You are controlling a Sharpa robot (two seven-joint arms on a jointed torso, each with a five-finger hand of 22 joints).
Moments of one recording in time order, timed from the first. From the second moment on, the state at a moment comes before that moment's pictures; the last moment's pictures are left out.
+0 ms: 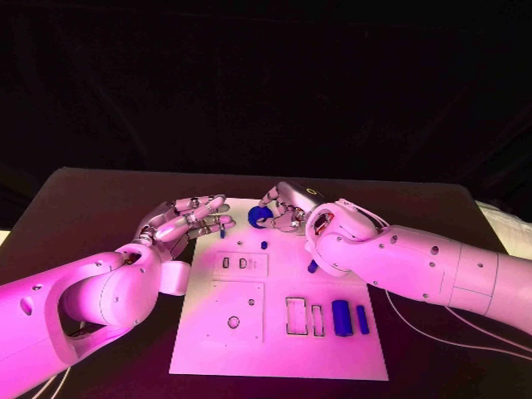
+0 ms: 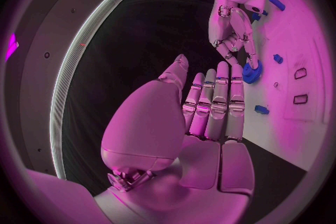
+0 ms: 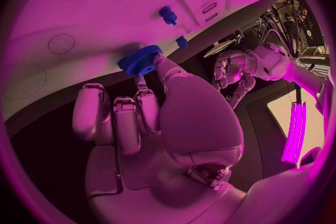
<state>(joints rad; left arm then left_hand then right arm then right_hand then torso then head) 1.16 -0.86 -0.01 1.70 0.12 -0.37 0.39 1.46 -0.05 0.10 0.10 0.05 0.98 0.23 0.07 0.07 1.06 0.17 0.08 0.07 1.11 0.13 0.15 0.16 0.18 0.95 0.24 0.16 0.07 1.09 -0.64 0.12 1.41 -1.53 -0.45 -0.29 1.34 -0.11 0.25 0.13 0.14 1.01 0.14 0.08 0.07 1.46 0.05 1.31 1.31 1.47 -0.01 1.53 1.31 0.10 1.32 0.10 1.38 1.16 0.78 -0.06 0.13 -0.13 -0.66</state>
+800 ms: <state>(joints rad) 1.16 -0.86 -0.01 1.70 0.12 -0.37 0.39 1.46 -0.05 0.10 0.09 0.05 0.98 0.23 0.07 0.07 1.06 0.17 0.08 0.07 1.11 0.13 0.15 0.16 0.18 0.95 0.24 0.16 0.07 1.09 -0.64 0.11 1.42 -1.53 -0.43 -0.28 1.34 -0.11 0.25 0.13 0.14 1.02 0.14 0.08 0.07 1.46 0.05 1.31 1.31 1.47 -0.01 1.53 1.31 0.10 1.32 0.10 1.38 1.16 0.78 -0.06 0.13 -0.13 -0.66</state>
